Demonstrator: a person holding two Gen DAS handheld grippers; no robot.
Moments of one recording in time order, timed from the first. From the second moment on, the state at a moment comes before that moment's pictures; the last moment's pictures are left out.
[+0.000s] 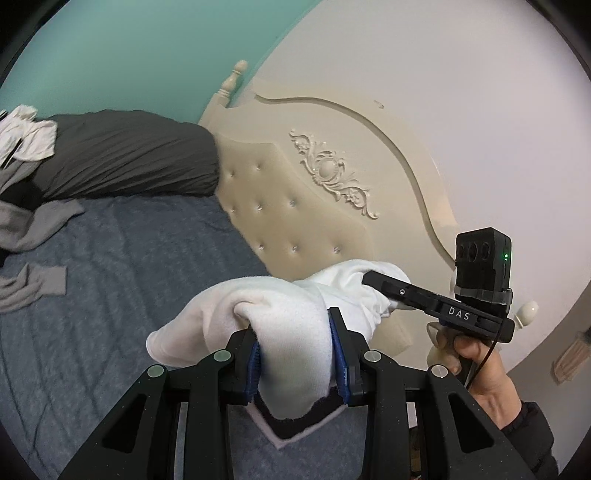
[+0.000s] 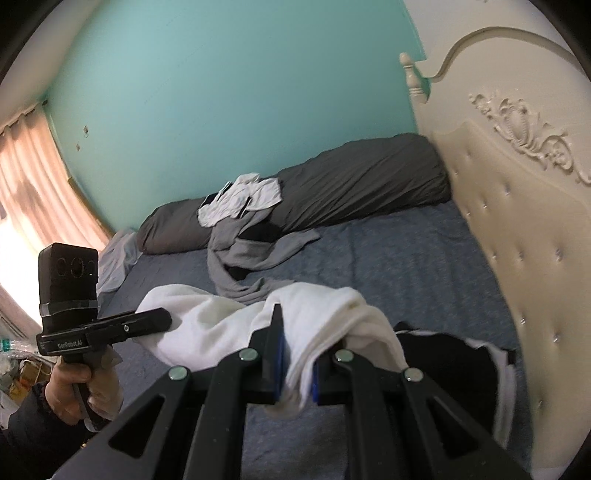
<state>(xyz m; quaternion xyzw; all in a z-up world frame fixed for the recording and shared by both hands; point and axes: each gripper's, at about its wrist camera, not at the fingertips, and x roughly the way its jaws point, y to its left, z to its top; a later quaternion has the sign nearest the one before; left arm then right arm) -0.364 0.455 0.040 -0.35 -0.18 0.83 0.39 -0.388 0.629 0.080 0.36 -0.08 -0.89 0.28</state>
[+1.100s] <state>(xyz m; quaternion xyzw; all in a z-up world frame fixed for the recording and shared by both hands) -0.391 0.607 -0.067 -0.41 -0.16 0.80 0.42 -0.408 0.789 -0.006 0.37 -0.08 -0.90 0.23</state>
